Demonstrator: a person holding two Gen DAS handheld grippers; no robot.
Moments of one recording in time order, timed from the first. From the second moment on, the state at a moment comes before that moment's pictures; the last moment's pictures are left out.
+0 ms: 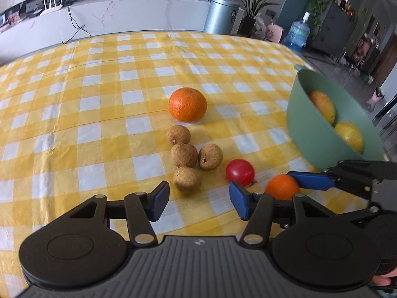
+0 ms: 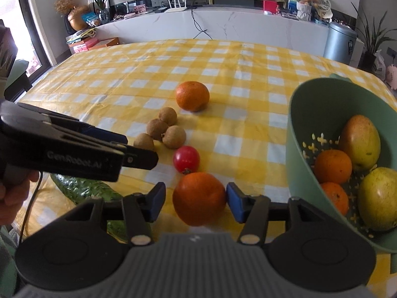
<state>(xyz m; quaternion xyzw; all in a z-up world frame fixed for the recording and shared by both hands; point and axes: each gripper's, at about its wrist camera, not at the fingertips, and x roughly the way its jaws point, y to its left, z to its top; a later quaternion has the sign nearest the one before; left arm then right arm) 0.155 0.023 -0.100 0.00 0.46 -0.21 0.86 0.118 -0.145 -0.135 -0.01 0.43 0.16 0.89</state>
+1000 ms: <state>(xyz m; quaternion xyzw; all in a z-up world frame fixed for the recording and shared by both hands) 0.157 0.023 -0.105 0.01 0.44 -0.18 0.88 0.119 -0.147 -0.138 -0.01 0.43 0.15 0.89</state>
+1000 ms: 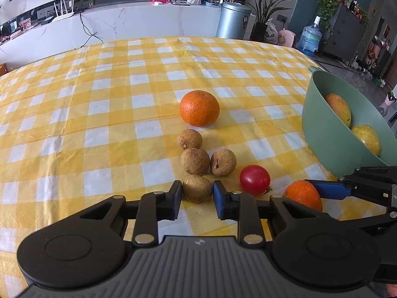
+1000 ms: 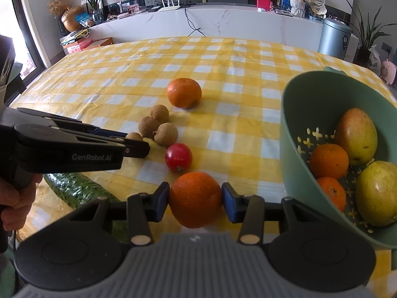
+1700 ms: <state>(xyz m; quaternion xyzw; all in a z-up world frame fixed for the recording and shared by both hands) 0.125 0.004 -0.042 0.02 0.40 -0.17 0.90 0.084 -0.171 -0.090 0.00 0.34 0.13 0.93</state>
